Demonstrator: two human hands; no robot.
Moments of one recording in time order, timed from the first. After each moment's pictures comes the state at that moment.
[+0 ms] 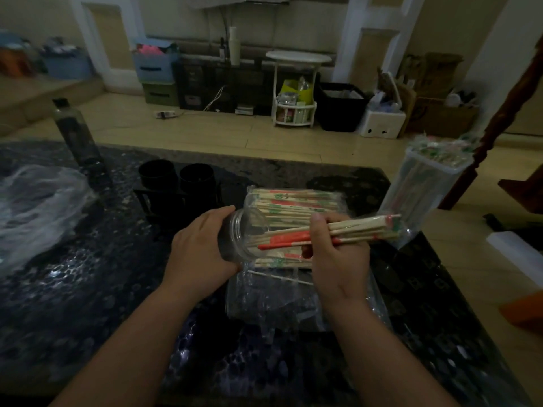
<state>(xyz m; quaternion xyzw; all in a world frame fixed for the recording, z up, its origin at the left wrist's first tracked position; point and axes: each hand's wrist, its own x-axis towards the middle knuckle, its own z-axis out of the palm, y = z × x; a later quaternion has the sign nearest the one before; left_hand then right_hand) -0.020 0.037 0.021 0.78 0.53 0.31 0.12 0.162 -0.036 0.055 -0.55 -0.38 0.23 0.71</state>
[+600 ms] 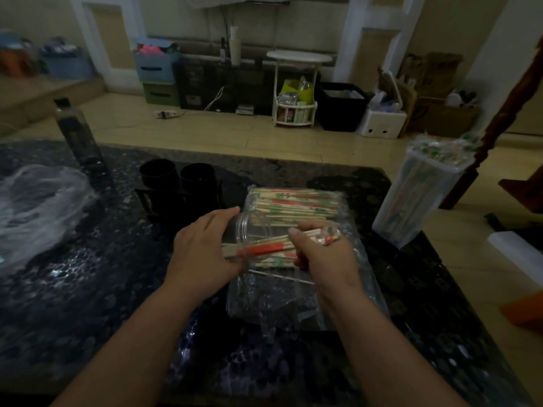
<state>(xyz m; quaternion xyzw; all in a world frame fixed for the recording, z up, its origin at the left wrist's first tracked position) -0.020 0.039 0.017 0.79 0.52 0.30 0.09 0.168 -0.026 0.044 -0.58 -0.33 0.42 0.62</state>
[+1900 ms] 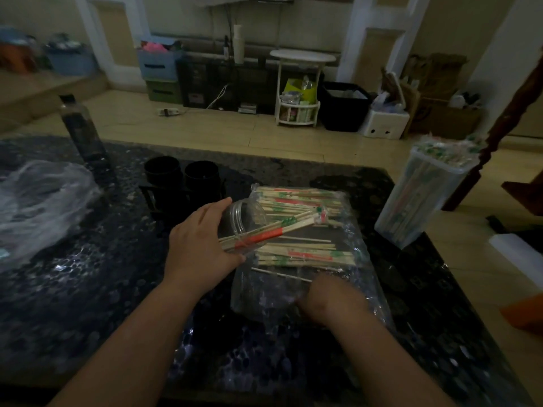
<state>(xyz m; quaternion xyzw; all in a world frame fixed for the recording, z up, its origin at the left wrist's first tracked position) -0.025 0.039 0.022 0.76 0.56 0.31 0.08 0.187 -0.028 -0.003 -0.80 -0.54 0.24 -0.07</state>
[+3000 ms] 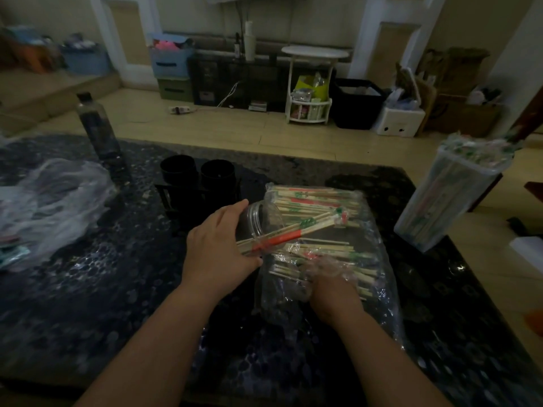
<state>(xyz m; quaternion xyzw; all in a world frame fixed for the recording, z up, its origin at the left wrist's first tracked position) -0.029 0.039 0.022 0.76 0.57 0.30 0.10 0.180 -0.005 -0.044 -0.76 -0.63 0.17 -0.01</state>
